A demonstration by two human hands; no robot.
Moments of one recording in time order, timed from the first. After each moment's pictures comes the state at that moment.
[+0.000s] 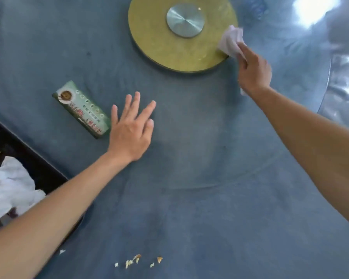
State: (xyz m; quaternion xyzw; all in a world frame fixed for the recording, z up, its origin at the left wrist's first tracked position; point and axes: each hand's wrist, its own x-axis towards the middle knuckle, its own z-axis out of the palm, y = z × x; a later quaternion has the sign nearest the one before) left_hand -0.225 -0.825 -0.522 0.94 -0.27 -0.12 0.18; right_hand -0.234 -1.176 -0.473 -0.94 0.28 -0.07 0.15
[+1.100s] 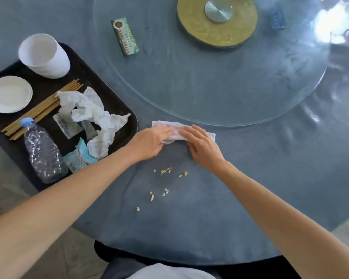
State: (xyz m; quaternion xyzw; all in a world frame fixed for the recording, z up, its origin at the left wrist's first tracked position) left_hand -0.384 -0.664 -0.489 0.85 -0.45 -0.22 0.15; right_hand -0.497 -0.877 -0.493 -0.96 -0.01 0.04 0.27
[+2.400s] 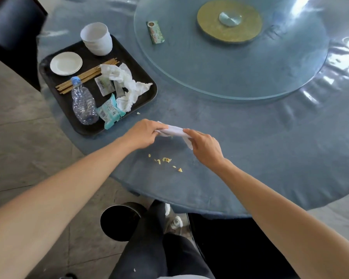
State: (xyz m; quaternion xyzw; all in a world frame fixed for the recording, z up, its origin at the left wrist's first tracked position) left_hand -0.534 -0.581 -0.444 0.91 -0.29 -0.20 0.20; right_hand -0.637 -0.805 -0.469 -0.97 0.03 0.04 0.25
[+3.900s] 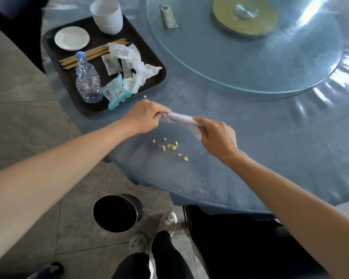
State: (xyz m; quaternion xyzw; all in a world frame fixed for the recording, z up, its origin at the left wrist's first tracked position) left_hand -0.551 -0.562 -0.439 0.92 -0.29 -0.10 0.23; right_hand -0.652 -0.798 -0.453 -0.98 0.02 -0.02 0.18
